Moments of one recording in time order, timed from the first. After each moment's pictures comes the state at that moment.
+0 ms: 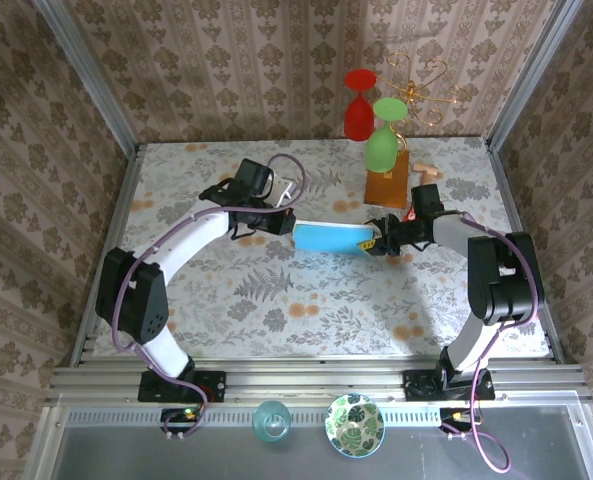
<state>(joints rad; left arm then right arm) -0.56 1.67 1.33 -0.61 0.40 -0.14 0.05 1.74 0.97 -0.33 -0.96 1.85</state>
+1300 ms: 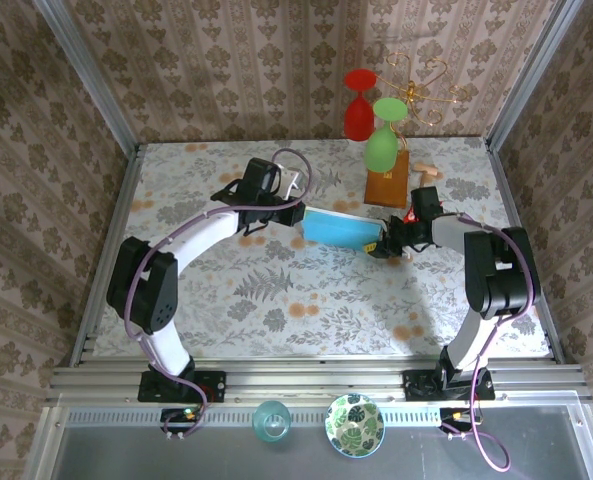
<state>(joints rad) -0.58 1.75 1.31 -0.34 0.37 -0.19 0.04 1.78 0.96 -0.27 -0.81 1.91</state>
